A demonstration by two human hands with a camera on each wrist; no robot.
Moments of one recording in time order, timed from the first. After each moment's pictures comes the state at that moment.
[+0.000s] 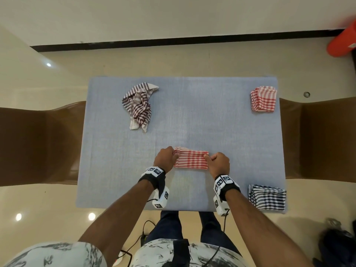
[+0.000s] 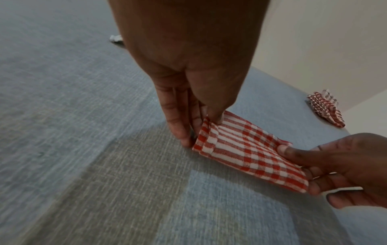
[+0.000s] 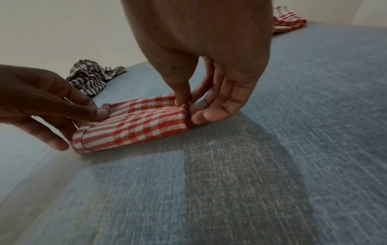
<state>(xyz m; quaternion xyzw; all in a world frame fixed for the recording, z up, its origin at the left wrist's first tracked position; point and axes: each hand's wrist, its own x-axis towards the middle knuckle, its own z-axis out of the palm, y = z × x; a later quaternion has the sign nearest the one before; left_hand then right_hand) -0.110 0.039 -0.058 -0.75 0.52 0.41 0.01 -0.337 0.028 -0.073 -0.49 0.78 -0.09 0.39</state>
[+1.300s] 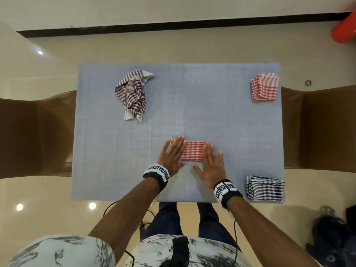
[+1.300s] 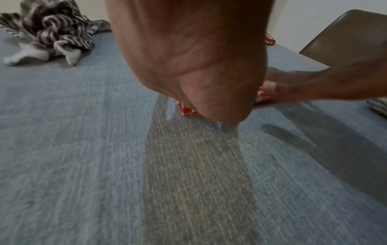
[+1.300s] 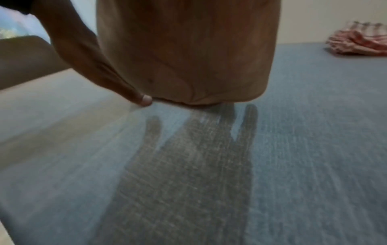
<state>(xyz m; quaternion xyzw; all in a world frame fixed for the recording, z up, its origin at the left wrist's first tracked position) -0.128 0.088 -0.099 -0.56 0.80 0.17 0.12 -0.358 0.088 -0.093 -0.78 0.56 0.10 0.25</state>
